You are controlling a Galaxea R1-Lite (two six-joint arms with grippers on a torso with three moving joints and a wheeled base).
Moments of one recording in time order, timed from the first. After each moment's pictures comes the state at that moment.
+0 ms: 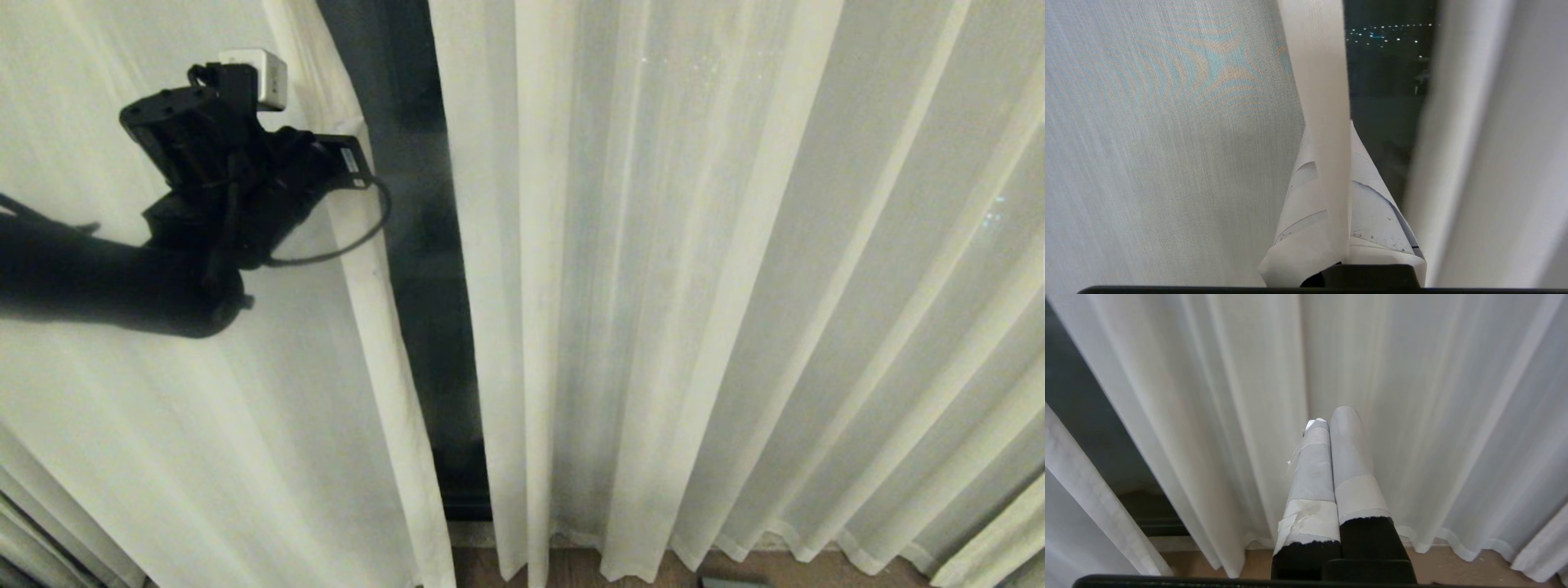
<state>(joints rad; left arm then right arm) -0.20 1.90 -1.22 -0.97 0.01 -0.02 0.01 0.00 0.00 -0.06 -0.04 0.05</state>
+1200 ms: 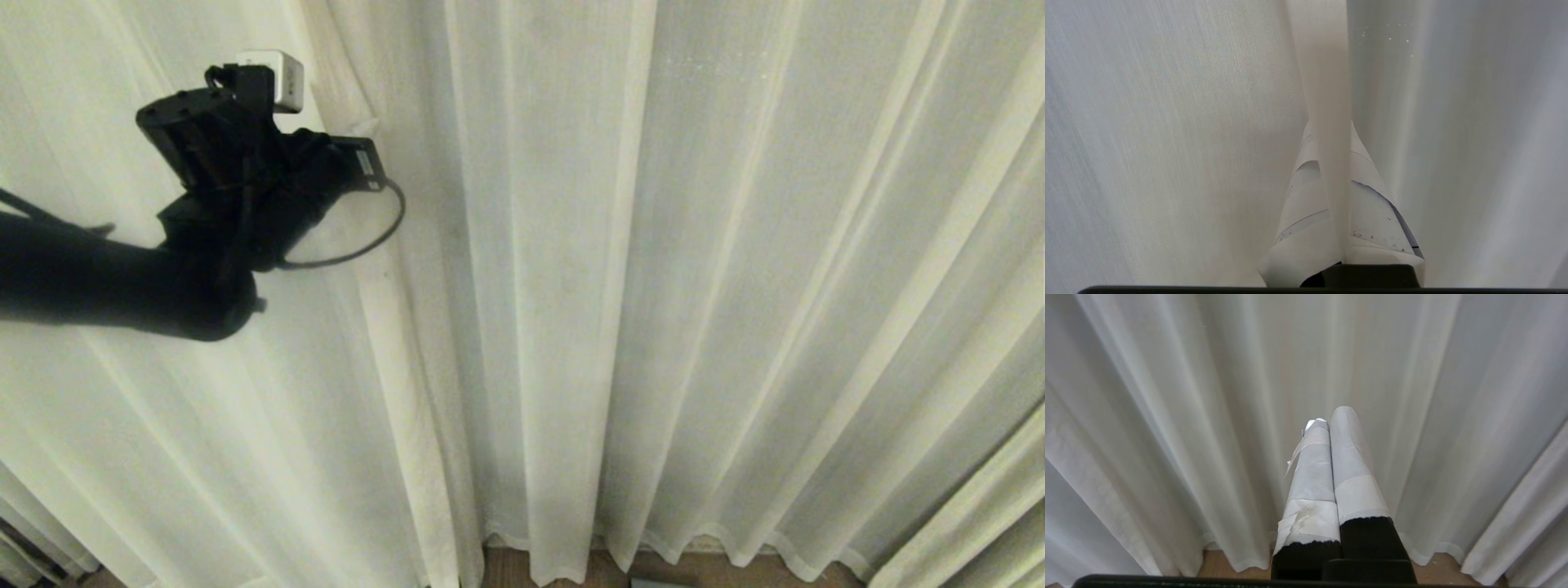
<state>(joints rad) -0.24 1.91 -1.22 -0.97 0.01 -0.02 0.01 0.00 0.00 -0.06 -0.04 0.05</state>
